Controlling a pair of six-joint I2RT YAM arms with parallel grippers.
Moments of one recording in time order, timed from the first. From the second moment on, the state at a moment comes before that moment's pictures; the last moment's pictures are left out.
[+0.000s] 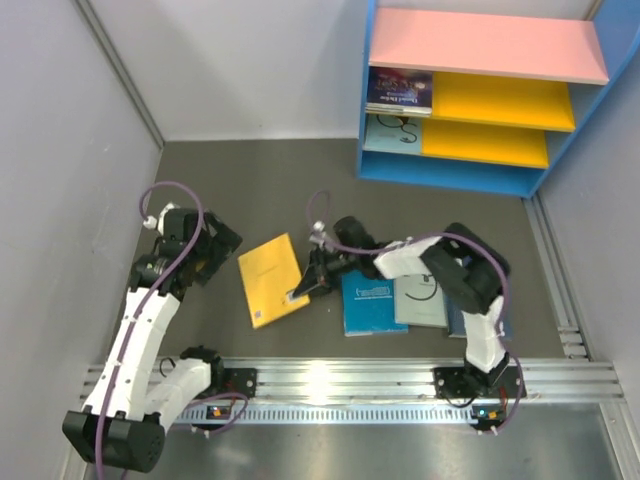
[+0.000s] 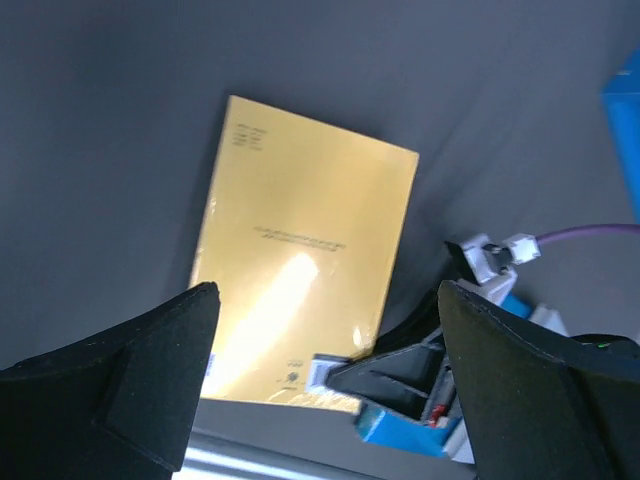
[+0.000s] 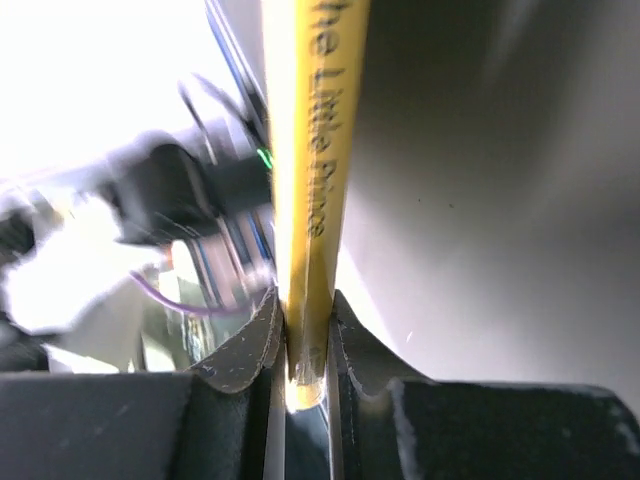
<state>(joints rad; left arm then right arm) -0.15 0.89 0.93 -0.90 -0.12 -0.94 0.85 2.05 1.03 0.38 -0.90 1.05</state>
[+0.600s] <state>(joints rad) -0.15 1.20 0.98 -0.51 0.21 -0.93 0.09 1.49 1.09 -0.19 -0.82 0.87</state>
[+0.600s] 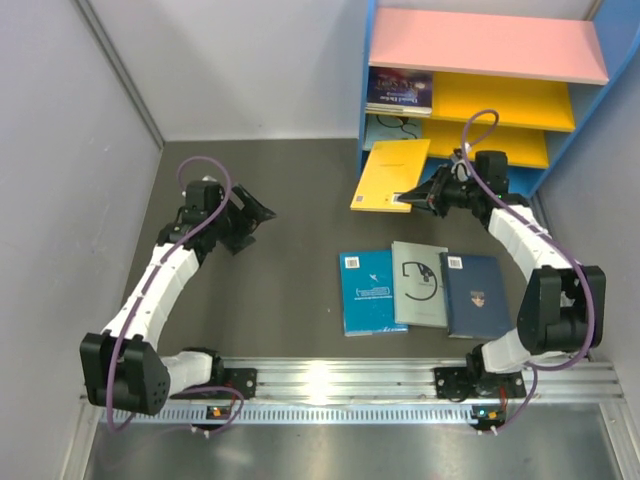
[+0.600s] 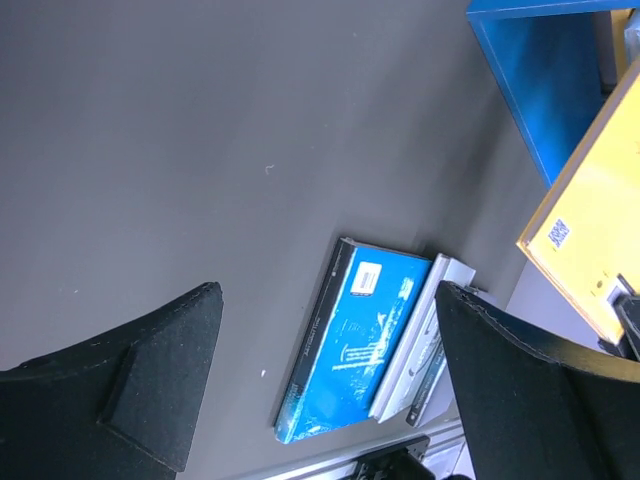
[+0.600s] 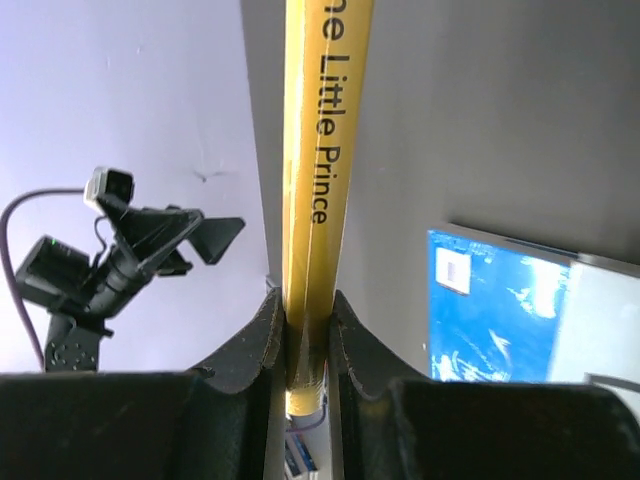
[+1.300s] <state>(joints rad) -0.17 1.21 0.98 -0.49 0.23 -0.92 -0.04 1.70 1.17 0.10 -0.90 1.07</state>
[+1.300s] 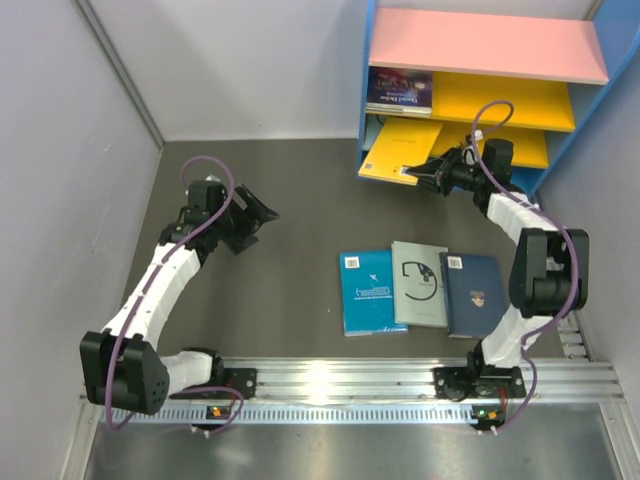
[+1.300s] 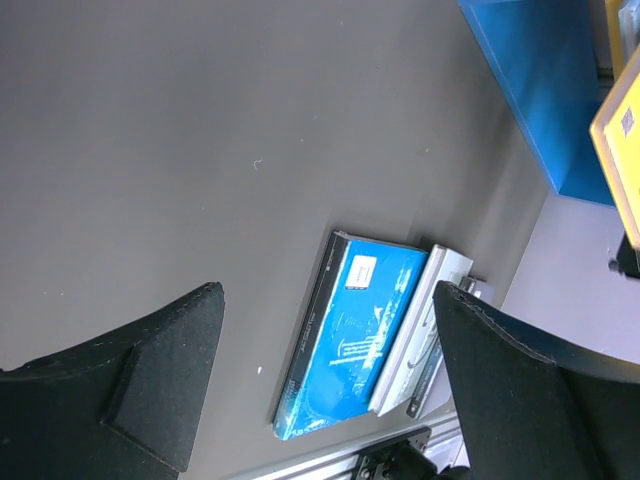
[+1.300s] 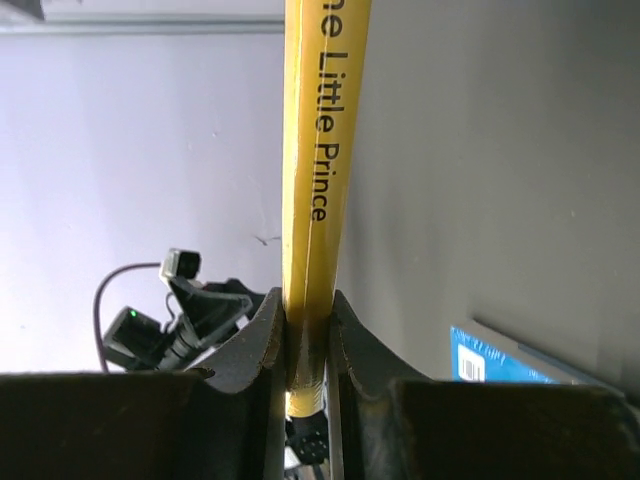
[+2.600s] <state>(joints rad) -0.45 2.23 1.74 0.24 0.44 -1.27 -0.04 2.01 1.30 0.43 -0.92 1.24</state>
